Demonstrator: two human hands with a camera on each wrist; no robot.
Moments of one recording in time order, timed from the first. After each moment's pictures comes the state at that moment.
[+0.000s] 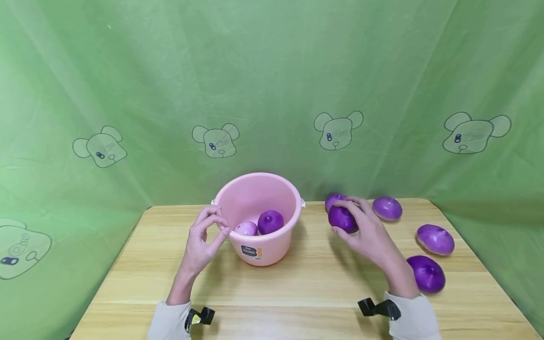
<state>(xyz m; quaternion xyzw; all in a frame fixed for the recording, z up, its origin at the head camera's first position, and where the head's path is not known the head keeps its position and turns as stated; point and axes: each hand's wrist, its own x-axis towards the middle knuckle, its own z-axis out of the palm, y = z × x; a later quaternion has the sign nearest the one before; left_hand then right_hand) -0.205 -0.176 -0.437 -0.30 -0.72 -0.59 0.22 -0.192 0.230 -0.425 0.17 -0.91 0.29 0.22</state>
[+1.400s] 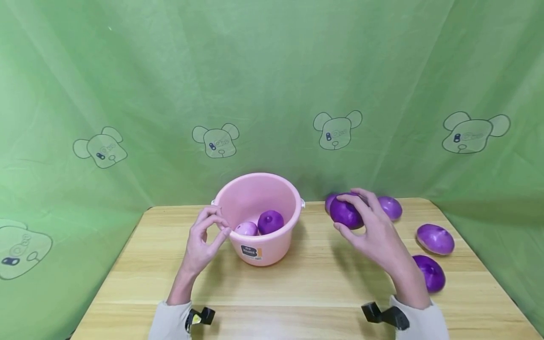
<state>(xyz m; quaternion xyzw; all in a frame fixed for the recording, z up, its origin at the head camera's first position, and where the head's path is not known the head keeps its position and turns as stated) -0.208 -0.175 -0.441 -0.30 -0.71 -0.59 0.22 -0.167 0.222 -0.390 0.17 -0.90 0.29 0.27</state>
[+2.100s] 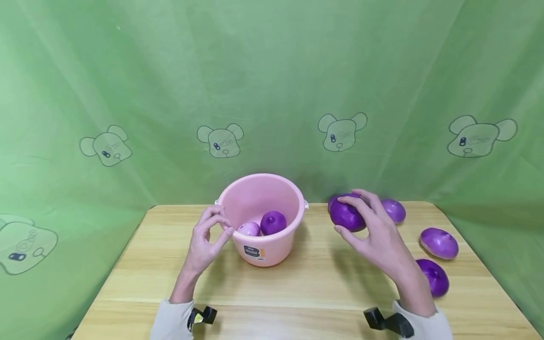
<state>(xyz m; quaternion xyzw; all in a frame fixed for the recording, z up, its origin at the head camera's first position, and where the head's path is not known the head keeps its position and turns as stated) -0.207 -0.176 -0.439 -0.30 -0.71 -0.60 0.22 -0.161 0.214 -0.381 0.19 -0.89 0.30 0.28</state>
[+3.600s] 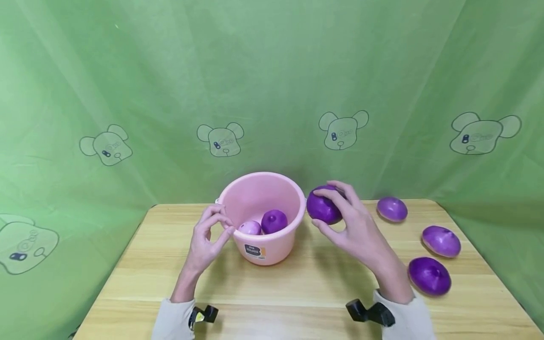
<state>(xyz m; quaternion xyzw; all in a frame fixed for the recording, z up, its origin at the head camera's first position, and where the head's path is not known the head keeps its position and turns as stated) -0.209 -0.177 -0.439 -0.30 -0.71 -0.60 0.21 -0.172 0.173 -0.365 0.23 -0.88 0.33 0.26</state>
